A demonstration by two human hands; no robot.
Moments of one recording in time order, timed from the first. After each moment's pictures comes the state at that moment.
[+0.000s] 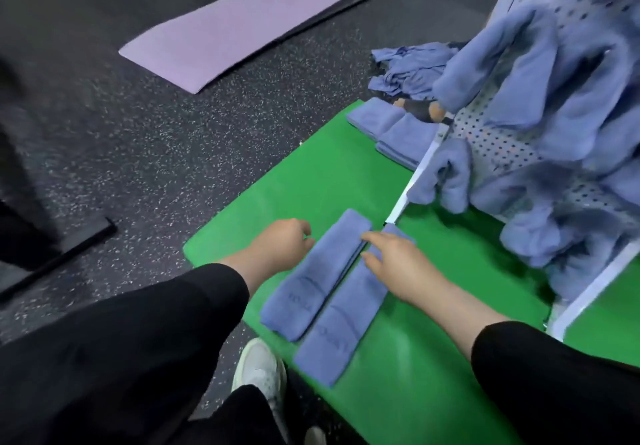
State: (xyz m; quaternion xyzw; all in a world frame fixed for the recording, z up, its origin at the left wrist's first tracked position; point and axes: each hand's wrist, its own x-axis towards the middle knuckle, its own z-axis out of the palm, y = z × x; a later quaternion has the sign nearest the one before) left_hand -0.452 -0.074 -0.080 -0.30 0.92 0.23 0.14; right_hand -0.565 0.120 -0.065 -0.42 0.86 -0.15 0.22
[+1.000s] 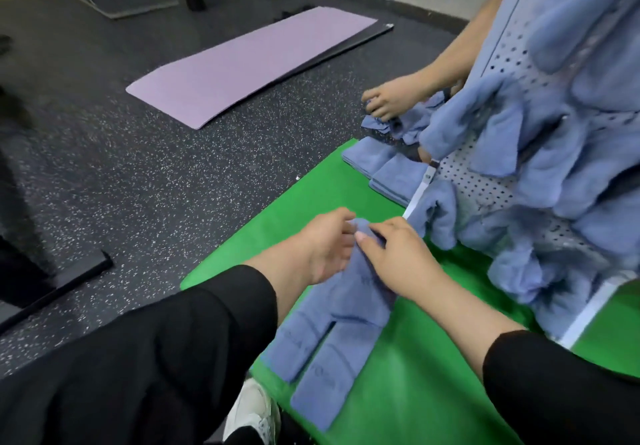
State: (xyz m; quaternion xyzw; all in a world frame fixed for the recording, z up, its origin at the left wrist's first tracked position) left_hand -0.512 -0.036 0.001 -0.34 0.47 0.81 0.06; right_hand -0.582 0.092 -0.001 -0.36 0.89 -0.25 0.13
